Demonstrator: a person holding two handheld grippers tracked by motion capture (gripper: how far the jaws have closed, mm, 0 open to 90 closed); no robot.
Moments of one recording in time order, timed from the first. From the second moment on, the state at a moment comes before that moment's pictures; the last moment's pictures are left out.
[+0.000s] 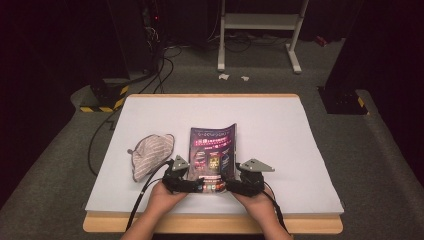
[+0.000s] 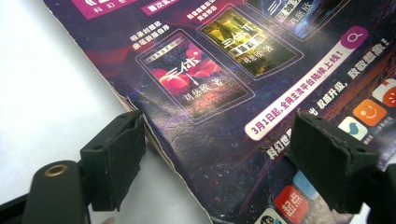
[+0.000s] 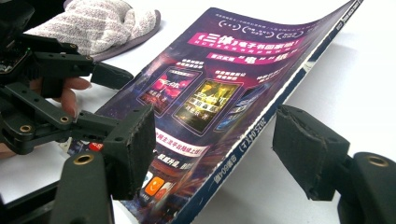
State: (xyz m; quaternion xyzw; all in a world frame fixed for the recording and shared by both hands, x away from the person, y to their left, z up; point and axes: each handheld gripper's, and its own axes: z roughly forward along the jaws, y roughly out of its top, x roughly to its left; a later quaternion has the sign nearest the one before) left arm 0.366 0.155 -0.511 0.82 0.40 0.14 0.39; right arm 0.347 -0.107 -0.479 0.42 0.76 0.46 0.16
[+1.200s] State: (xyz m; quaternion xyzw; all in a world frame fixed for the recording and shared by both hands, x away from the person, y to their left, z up) left arm 0.359 0.148 -0.510 0.82 0.38 0.13 0.40; right arm 0.352 -0.120 -0.485 0.44 0.76 0.46 0.15
